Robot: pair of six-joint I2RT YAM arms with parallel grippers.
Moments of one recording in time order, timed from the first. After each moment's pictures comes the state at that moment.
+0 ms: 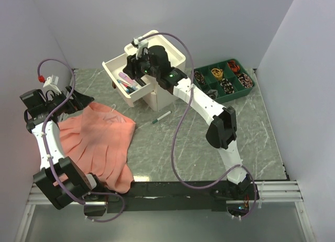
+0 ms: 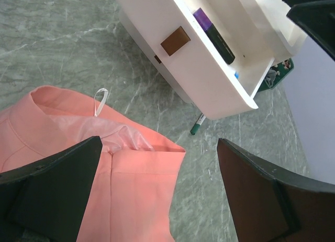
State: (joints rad) left arm 0.58 1.21 1.00 -0.34 1.00 -0.17; right arm 0.74 2.20 2.27 -0.22 -0.23 0.13
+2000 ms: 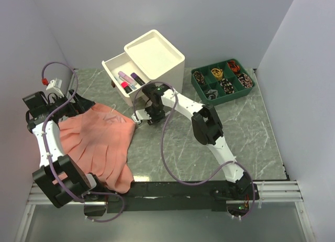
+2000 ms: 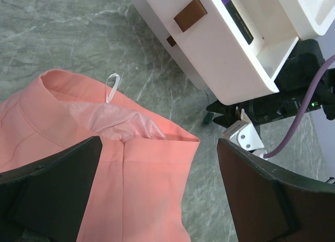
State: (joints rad) left arm 0.58 1.23 0.99 -0.41 0.97 -0.06; right arm 0.75 2.43 2.16 -1.09 -0.30 -1.43
